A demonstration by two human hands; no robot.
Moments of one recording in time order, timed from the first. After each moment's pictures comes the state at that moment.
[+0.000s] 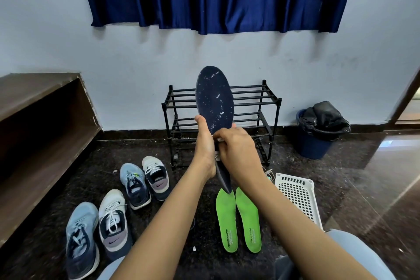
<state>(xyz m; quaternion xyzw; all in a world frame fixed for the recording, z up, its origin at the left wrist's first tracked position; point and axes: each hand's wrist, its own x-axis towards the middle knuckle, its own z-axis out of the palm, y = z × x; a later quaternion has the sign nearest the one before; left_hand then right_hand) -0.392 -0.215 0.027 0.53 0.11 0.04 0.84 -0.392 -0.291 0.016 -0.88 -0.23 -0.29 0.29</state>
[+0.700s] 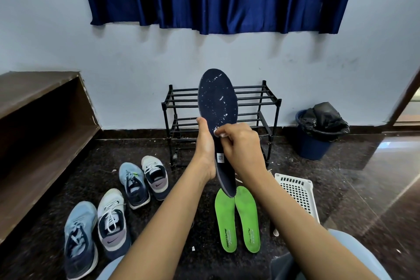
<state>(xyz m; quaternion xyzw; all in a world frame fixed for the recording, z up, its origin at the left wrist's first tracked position) -0.394 -0.213 0.028 0.47 0.14 -0.06 0.87 -0.392 -0.297 0.023 -0.85 -0.23 -0.33 0.34</state>
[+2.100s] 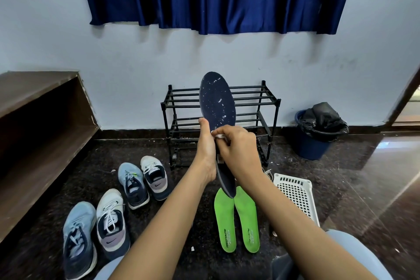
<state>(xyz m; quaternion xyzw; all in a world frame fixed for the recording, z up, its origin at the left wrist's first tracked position) -0.398 -0.218 0.027 0.47 0.13 -0.05 0.87 -0.396 -0.291 0.022 -0.85 -0.21 -0.29 0.40</state>
